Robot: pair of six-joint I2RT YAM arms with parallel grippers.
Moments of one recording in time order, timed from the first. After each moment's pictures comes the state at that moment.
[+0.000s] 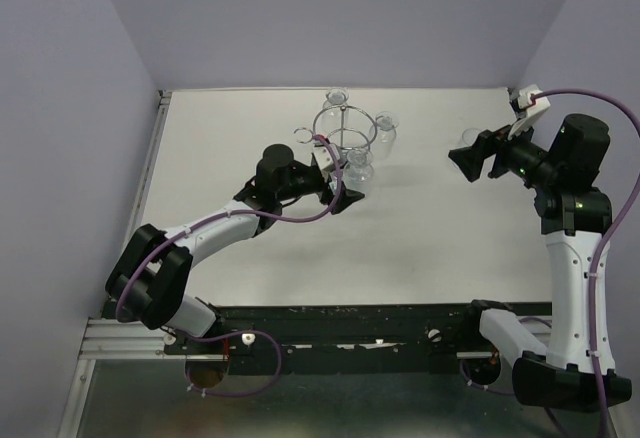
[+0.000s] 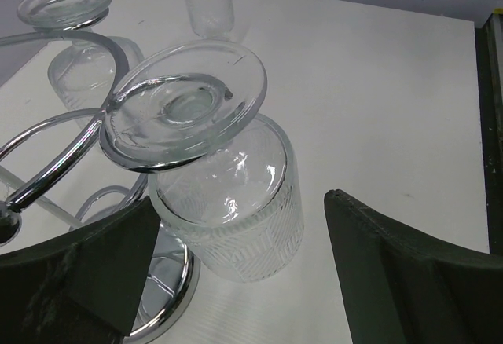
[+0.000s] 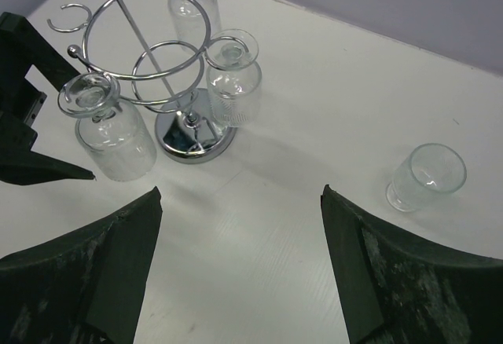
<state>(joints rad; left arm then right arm) -0.62 1.46 0.84 0.52 0.62 0.10 -0.14 0.97 1.27 -0.63 -0.67 -0.16</state>
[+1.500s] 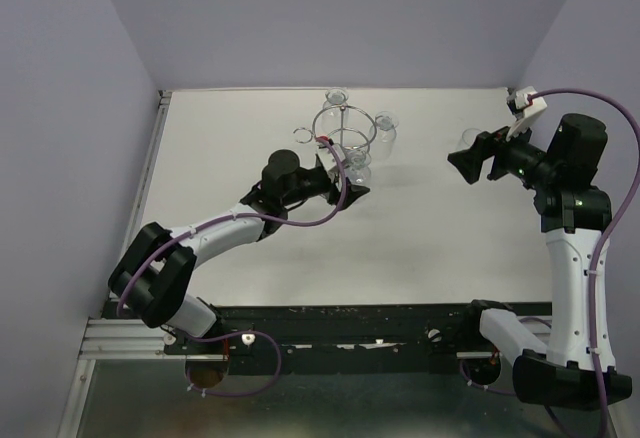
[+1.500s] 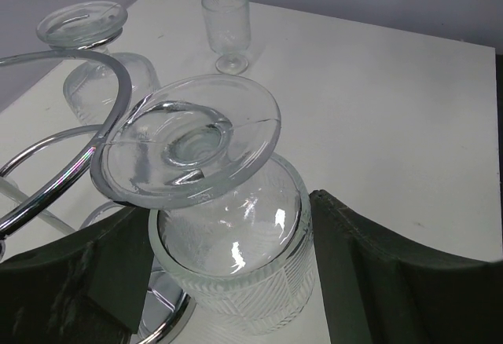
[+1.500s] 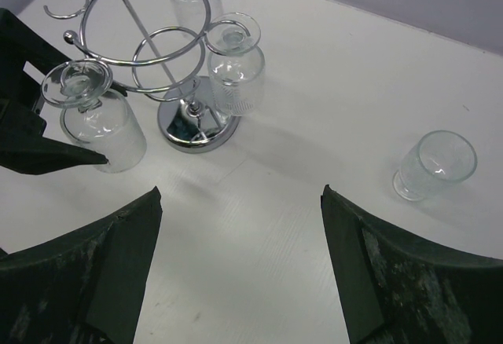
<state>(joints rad) -0.67 1.48 0.84 0.60 0.49 0.05 -0.14 0.98 1.27 -0.68 -0.67 -0.17</state>
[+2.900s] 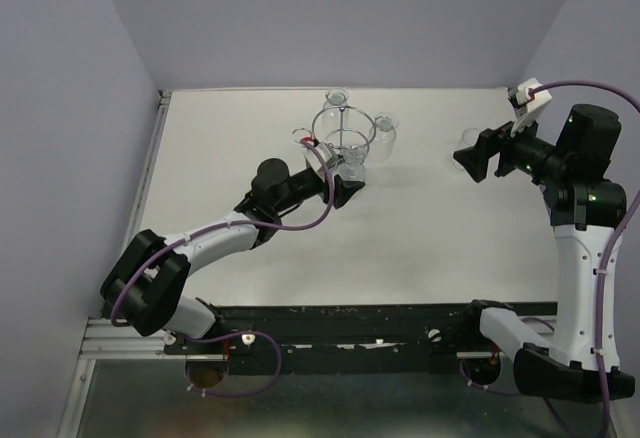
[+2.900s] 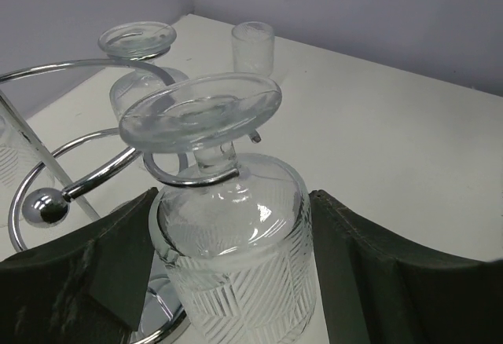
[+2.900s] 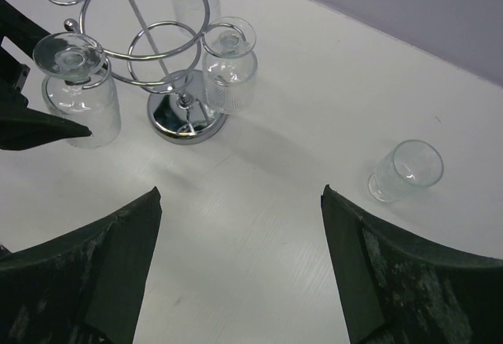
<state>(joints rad) -0.67 1.43 0.76 0.74 0.42 -0.04 -0.14 1.02 1.42 -0.81 -0.67 -0.29</state>
